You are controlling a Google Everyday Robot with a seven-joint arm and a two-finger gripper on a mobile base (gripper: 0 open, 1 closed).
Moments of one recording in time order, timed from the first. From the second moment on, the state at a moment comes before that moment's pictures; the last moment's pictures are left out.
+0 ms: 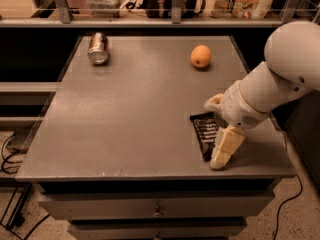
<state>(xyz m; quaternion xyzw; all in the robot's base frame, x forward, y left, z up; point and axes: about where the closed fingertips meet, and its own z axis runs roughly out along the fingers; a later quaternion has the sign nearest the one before) 0.484 -0.126 0.812 -0.68 0.70 0.09 0.20</state>
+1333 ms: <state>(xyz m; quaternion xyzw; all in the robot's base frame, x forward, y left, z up) 0.484 -0.126 0.825 -0.68 0.70 0.09 0.20</state>
